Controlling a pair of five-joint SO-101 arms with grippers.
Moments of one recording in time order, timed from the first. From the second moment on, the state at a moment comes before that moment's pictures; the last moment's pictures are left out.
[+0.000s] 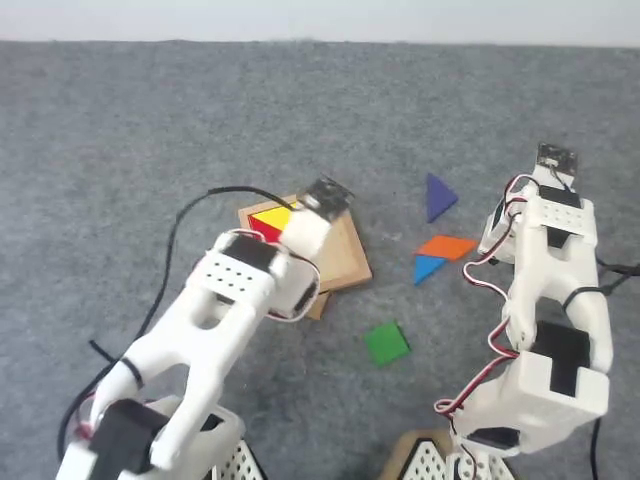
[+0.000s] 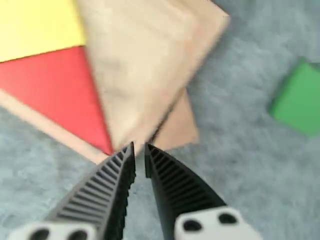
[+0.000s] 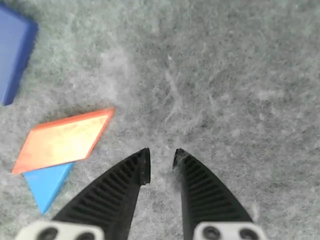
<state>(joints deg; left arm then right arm) 17.1 -17.7 46.4 63.3 -5.8 12.0 7.0 21.5 61.9 -6.1</state>
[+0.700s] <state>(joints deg) 24.8 -41.1 64.0 58.2 -10.9 12.0 7.0 21.5 61.9 -6.1</state>
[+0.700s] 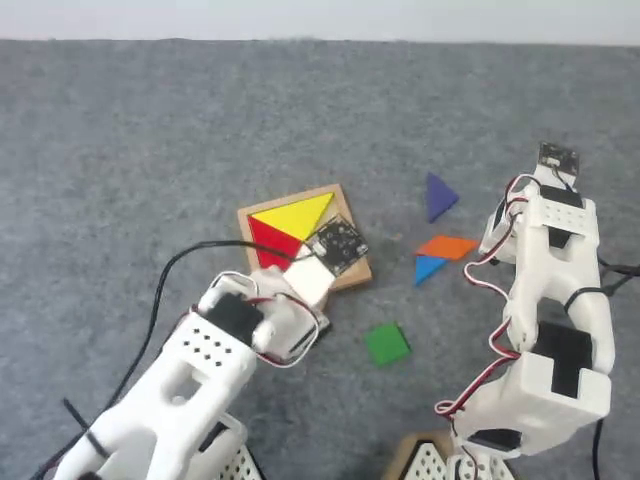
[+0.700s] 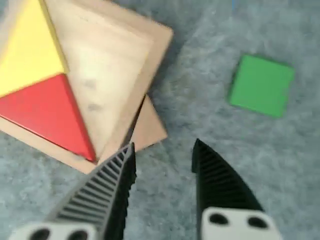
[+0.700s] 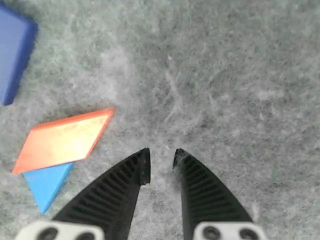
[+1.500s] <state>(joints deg) 23.7 -14.0 54.5 53.9 -11.7 12.0 7.0 21.5 61.9 -6.1</state>
